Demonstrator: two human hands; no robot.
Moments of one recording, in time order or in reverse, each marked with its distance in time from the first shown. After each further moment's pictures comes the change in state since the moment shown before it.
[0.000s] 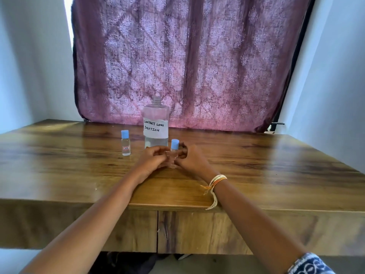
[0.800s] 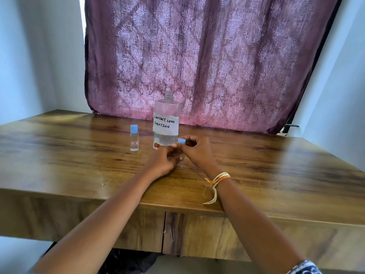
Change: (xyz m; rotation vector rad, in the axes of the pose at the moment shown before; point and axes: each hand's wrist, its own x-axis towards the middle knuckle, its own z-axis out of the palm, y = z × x) left_hand 0.008 -0.011 0.000 0.618 0.030 0.205; right_hand 0.021 -0.009 0.013 0.292 0.159 0.041
